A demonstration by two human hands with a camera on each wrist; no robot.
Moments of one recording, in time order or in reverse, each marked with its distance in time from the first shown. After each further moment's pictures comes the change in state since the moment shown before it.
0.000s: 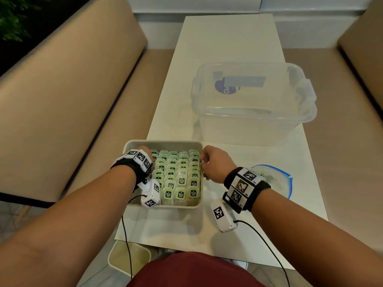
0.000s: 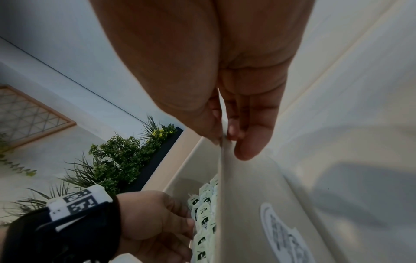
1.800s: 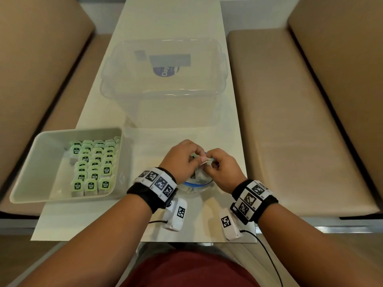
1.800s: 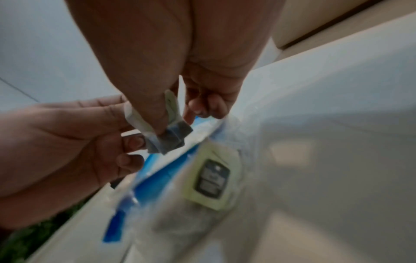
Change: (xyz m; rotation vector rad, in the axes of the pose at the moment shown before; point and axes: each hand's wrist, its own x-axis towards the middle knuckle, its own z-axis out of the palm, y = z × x) left_hand -0.169 0.298 -0.054 -1.060 0.462 0.697; right_hand -0.093 0.216 -0.093 0.225 0.262 -0.144
